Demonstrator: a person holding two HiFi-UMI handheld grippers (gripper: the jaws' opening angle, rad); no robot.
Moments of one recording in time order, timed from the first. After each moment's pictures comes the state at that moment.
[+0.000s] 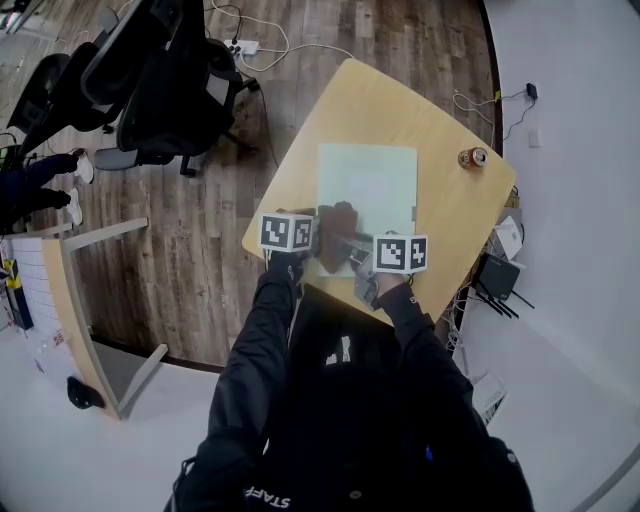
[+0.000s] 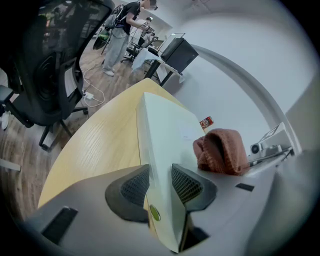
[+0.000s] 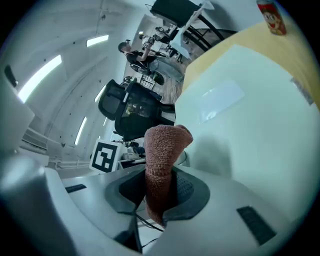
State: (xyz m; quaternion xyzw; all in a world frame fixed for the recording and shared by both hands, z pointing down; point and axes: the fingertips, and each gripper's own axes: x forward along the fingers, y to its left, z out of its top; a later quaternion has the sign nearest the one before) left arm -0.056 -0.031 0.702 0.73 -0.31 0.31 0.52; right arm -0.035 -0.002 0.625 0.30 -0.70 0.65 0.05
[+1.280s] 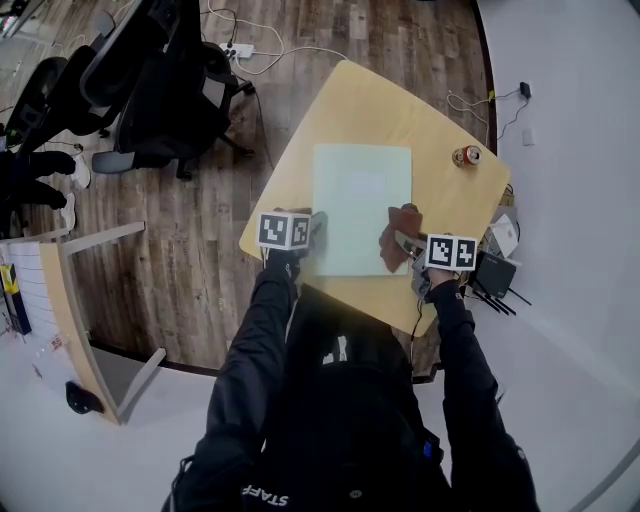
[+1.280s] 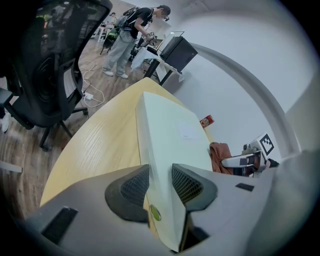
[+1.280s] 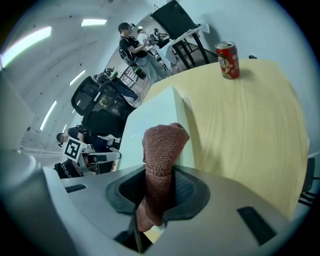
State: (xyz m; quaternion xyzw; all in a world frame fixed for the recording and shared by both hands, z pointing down) left arm -0.058 -0.031 0.702 0.74 -0.30 0.32 0.52; right arm 0.133 0.026 0.675 0.43 -0.65 0.60 0.19
